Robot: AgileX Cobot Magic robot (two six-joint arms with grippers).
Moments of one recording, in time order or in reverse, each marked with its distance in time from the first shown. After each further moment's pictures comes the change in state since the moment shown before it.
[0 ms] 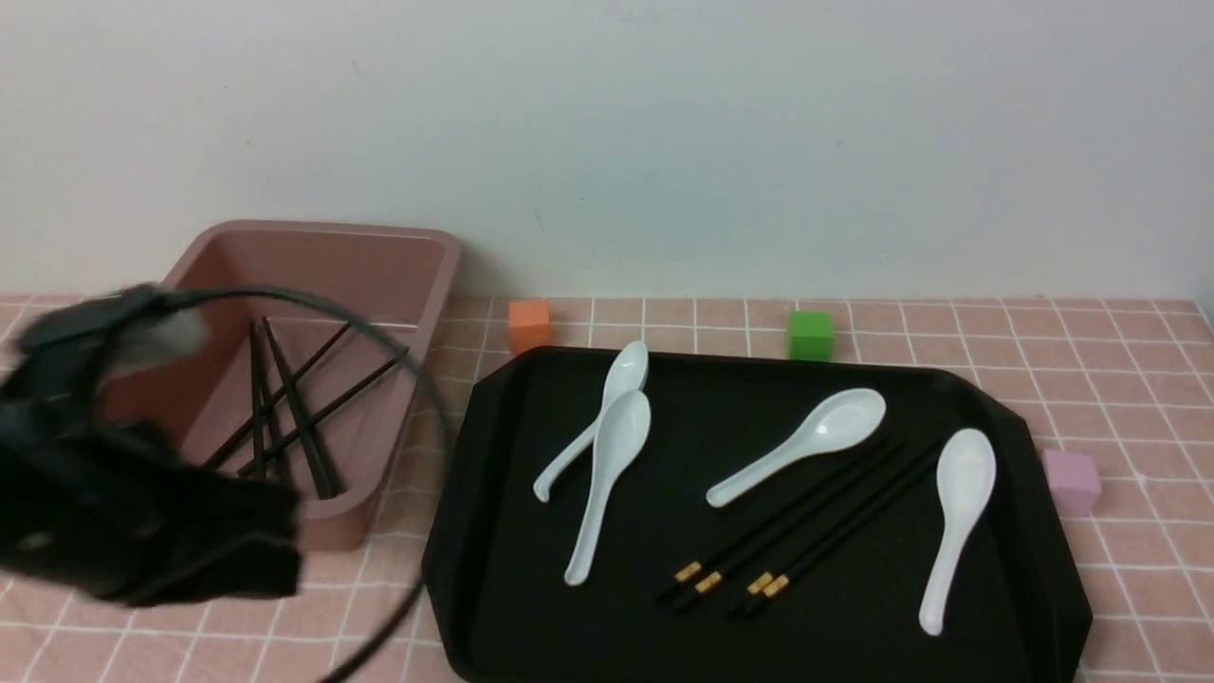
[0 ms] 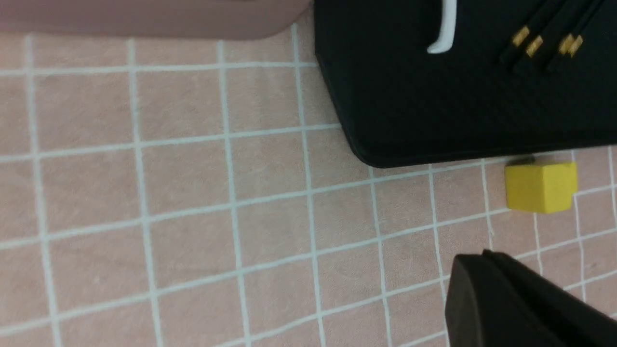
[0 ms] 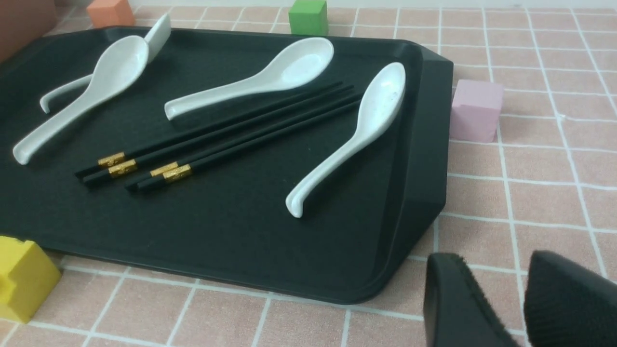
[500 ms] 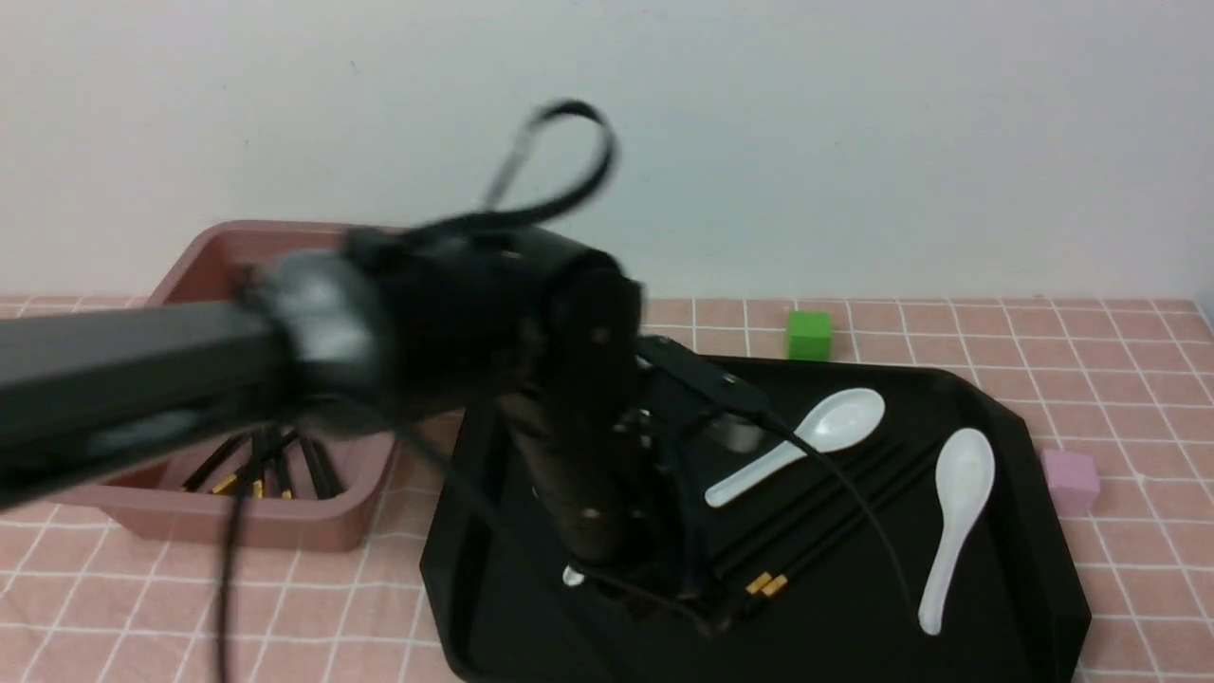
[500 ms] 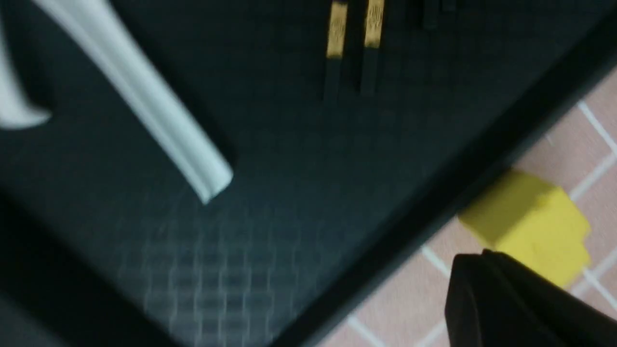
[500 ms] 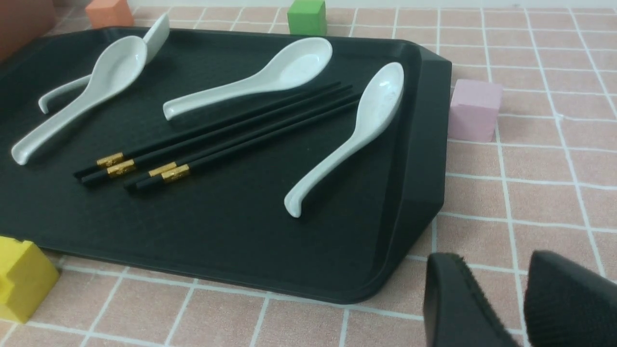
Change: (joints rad) right arm 0.000 0.000 0.000 0.000 0.000 0.000; left arm -0.518 0.679 -0.568 0.325 0.089 -0.008
